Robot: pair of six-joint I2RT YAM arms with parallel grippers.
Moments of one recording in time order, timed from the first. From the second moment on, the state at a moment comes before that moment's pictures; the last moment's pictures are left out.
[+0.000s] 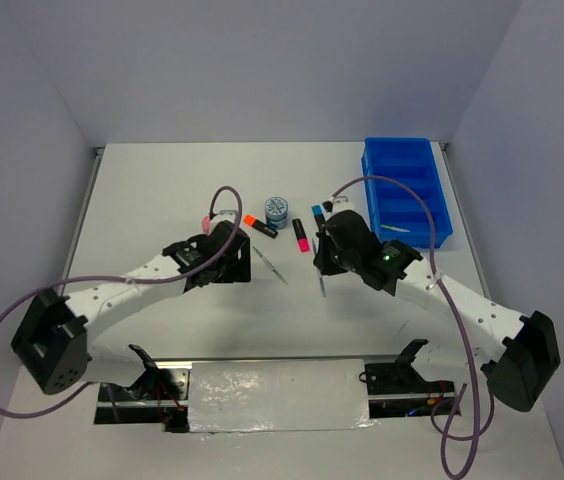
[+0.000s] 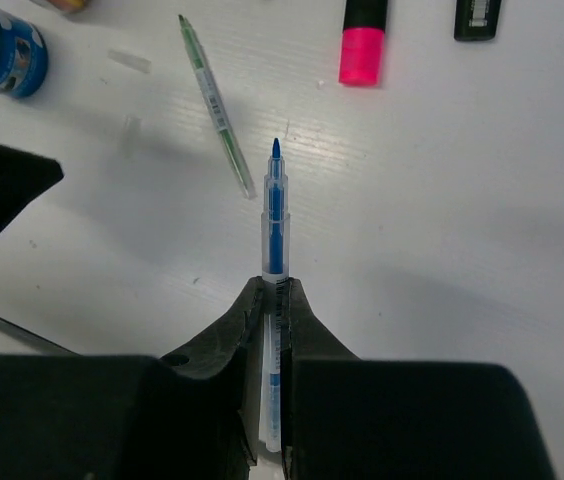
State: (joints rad) left arm -0.73 1.30 0.91 -0.57 -0.31 -0.67; right arm 0.74 1.15 0.92 -0.53 0.15 0.49
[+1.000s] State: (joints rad) left arm -0.71 1.70 0.99 -0.47 -0.29 -0.67; right arm 0.74 1.07 0.84 -0.58 0.13 0.49
